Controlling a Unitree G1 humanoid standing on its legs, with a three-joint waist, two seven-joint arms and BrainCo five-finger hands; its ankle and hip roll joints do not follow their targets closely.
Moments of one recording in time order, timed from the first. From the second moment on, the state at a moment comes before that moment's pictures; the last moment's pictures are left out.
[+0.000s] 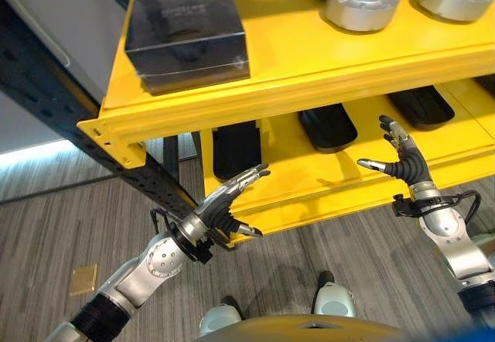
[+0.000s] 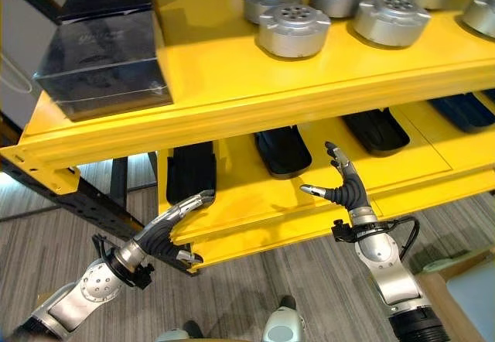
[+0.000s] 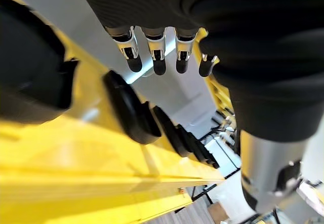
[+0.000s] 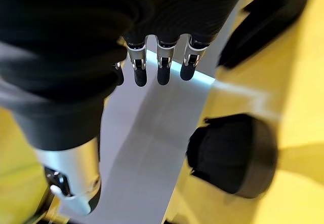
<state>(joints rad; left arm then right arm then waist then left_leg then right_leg) 0.07 0.73 -0.44 -0.08 0.15 -0.49 0.04 -0.02 -0.65 0.14 -0.02 0.21 -0.20 -0.14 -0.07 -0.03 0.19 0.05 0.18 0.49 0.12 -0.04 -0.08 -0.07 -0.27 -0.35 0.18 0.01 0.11</state>
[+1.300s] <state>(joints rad) 0.12 0.80 -0.36 0.00 0.03 -0.18 -0.10 -0.33 -0.92 0.42 -0.34 0.24 -0.15 0.20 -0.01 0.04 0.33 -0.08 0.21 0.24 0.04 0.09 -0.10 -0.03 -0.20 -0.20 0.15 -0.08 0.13</state>
